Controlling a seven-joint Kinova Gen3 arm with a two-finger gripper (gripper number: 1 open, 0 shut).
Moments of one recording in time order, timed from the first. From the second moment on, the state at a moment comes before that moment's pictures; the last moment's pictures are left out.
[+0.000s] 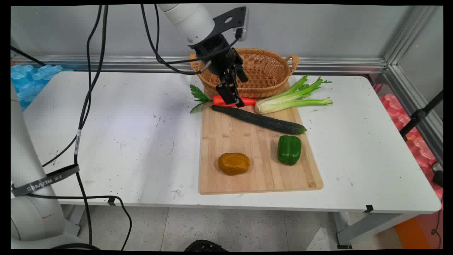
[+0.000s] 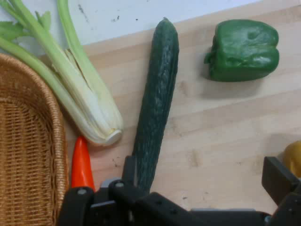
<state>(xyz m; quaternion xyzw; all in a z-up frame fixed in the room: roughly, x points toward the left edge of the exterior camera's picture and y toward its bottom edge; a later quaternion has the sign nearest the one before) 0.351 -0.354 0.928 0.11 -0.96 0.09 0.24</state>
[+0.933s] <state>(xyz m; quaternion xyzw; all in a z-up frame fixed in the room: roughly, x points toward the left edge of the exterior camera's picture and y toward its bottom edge) 0.323 -0.371 0.866 0.10 -0.96 0.11 0.23</state>
